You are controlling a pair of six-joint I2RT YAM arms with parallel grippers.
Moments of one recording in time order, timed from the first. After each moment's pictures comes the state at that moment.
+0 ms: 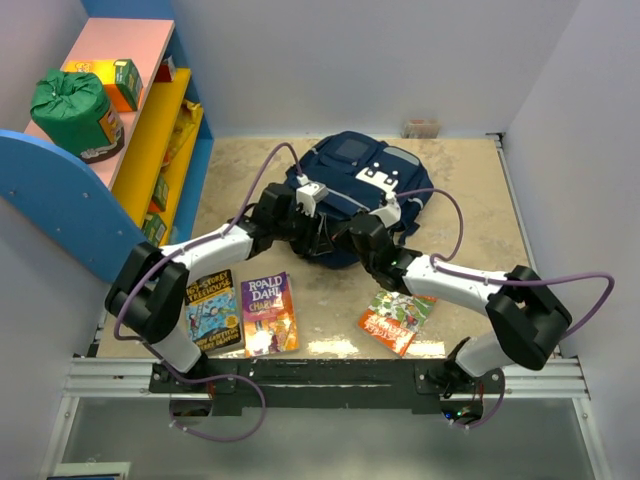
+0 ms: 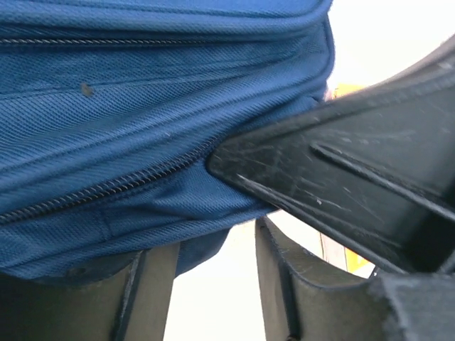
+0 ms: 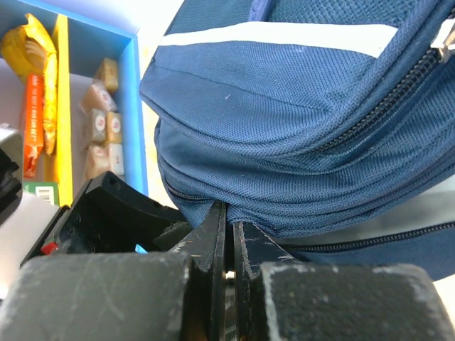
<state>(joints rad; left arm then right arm) -0.57 1.63 0.99 -0.02 0.46 -0.24 0.81 1.46 0.80 0.25 0.45 1.19</state>
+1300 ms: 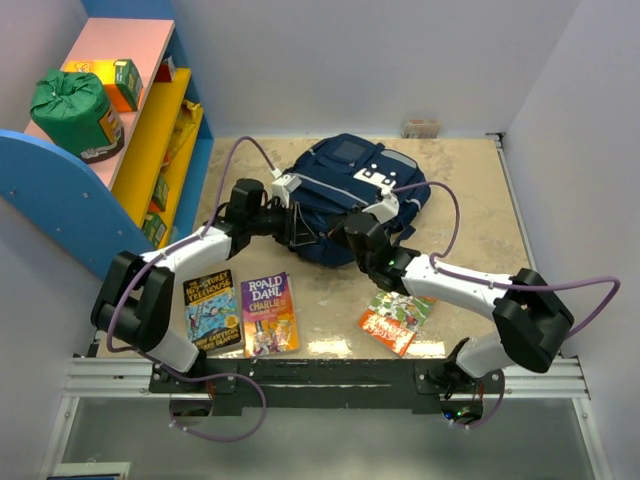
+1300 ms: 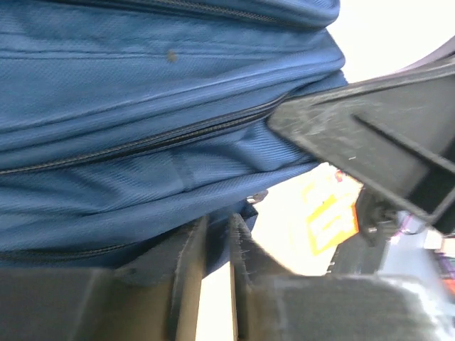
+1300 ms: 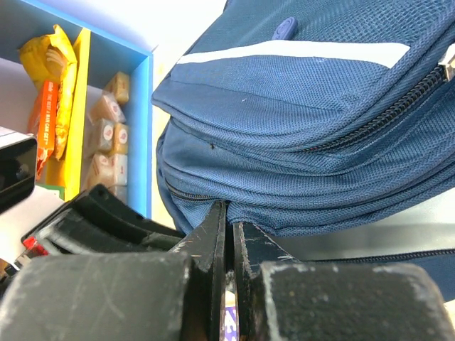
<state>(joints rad) -0.42 1.55 0.90 0.07 0.67 -0.32 0.86 1.44 0.85 0.22 0.57 1.10</state>
